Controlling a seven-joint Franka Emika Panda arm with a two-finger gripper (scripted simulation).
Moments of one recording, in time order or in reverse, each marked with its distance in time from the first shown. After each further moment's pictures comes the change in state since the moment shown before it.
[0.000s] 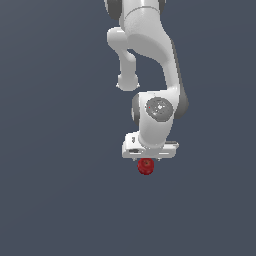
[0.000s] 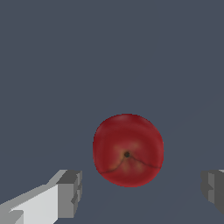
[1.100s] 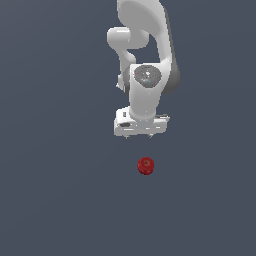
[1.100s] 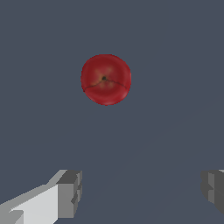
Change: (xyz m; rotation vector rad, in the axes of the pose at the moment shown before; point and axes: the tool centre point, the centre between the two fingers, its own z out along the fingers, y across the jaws) arm -0.079 0.031 -0.051 -0.005 -0.052 -0.076
